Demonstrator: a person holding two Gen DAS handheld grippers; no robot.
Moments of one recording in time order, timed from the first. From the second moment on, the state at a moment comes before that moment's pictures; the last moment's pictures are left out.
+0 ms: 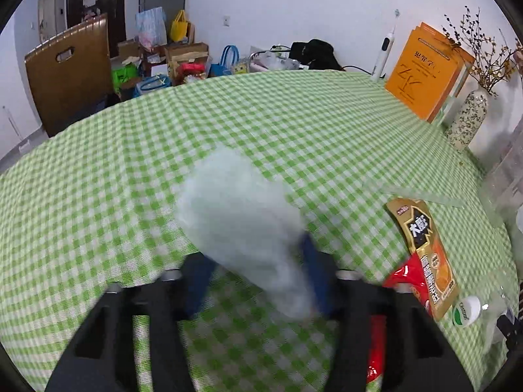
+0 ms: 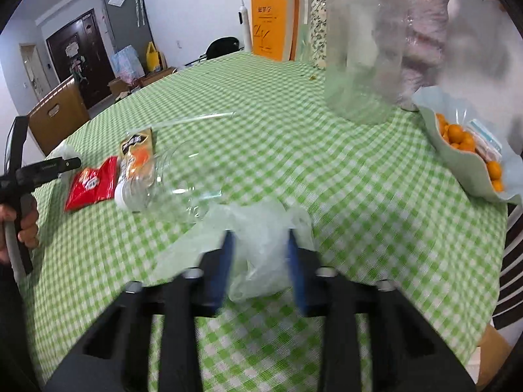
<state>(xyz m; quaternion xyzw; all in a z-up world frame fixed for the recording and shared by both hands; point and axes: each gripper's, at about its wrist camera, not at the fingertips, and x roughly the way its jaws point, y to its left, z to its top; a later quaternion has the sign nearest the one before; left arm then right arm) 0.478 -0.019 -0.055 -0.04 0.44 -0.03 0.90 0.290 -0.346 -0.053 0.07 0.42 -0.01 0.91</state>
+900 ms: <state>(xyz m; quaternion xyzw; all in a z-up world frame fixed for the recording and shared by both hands) 0.411 -0.051 0.072 -0.11 0.32 -0.09 0.94 0.118 -0.419 0.037 0.08 0.29 -0.09 0.95</state>
